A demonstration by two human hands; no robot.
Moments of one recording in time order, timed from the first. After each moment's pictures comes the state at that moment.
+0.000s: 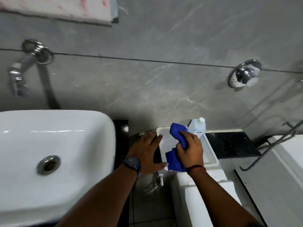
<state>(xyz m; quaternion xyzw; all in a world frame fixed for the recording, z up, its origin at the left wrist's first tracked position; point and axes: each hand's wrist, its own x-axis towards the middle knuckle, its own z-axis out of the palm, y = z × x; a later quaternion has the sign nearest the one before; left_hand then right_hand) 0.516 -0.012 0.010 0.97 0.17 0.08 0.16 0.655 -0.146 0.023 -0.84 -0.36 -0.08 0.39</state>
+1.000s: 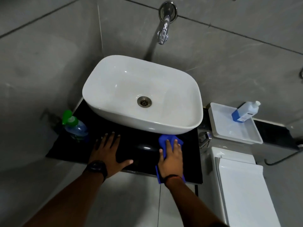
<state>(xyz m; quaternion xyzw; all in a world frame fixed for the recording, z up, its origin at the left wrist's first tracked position) 0.064 0.006 -0.079 0.88 0.46 0.01 0.12 0.270 -0.120 -0.089 -0.89 -0.40 0.05 0.21</state>
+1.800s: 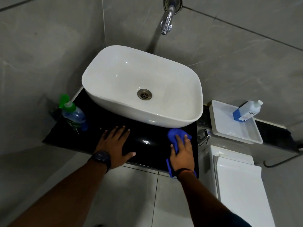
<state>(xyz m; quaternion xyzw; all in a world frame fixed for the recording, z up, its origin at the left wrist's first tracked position) 0.084 -0.012 -0.078 0.91 0.40 0.02 0.10 0.319 -0.145 -0.086 -0.88 -0.42 0.06 0.23</state>
